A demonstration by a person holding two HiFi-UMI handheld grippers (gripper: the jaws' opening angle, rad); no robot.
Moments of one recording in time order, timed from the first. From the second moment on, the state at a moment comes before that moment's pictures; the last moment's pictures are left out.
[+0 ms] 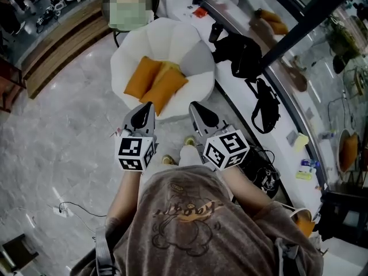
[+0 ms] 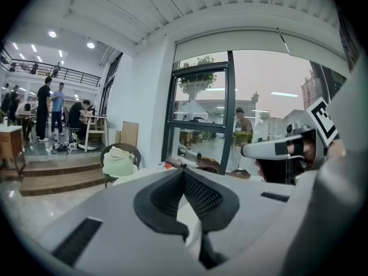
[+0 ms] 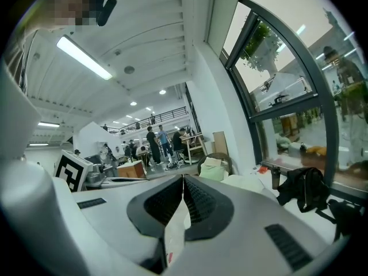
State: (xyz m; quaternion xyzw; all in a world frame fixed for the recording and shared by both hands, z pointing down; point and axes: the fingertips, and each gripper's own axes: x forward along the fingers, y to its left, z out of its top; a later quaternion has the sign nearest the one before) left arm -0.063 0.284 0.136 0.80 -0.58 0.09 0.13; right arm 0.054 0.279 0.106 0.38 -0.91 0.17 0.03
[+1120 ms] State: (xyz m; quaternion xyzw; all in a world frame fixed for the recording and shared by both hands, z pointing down) left arm -0.042 0.067 0.141 0.79 -0.59 0.09 0.13; right arm 0.059 0.061 0.127 0.32 -0.93 0.18 0.05
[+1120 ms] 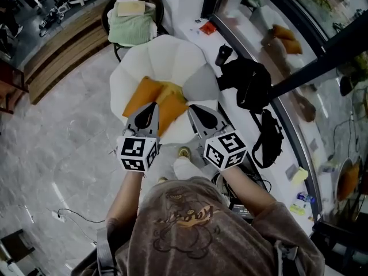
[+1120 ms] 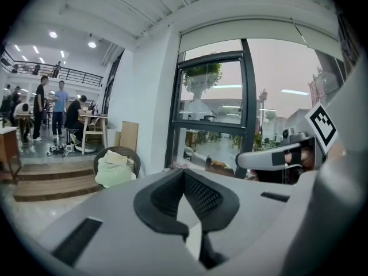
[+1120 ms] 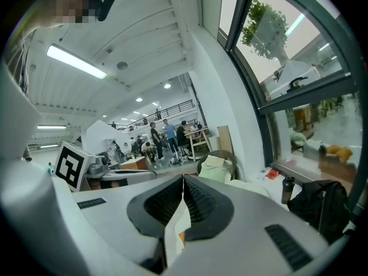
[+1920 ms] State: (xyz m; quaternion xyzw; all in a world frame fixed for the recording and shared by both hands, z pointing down) left arm -0.051 -0.053 0.193 0.81 -0.55 0.12 0.15; right arm 0.038 -0.054 0.193 0.35 -0.91 0.22 0.08
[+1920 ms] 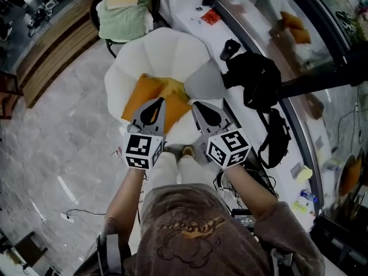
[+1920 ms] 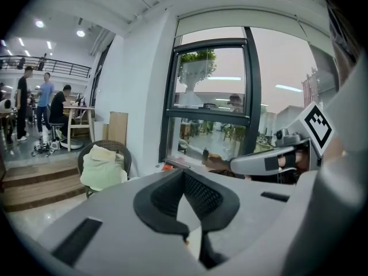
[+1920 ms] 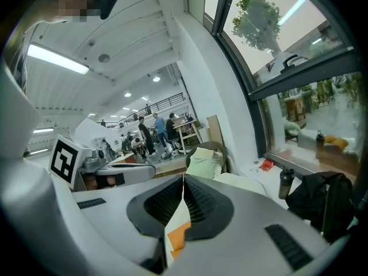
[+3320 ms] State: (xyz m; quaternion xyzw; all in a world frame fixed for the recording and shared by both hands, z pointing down) left arm -0.085 -0.082 0.498 0.82 -0.47 0.21 0.25; right arm -0.001 -0.081 0.493 0.40 -0.85 0.31 0.15
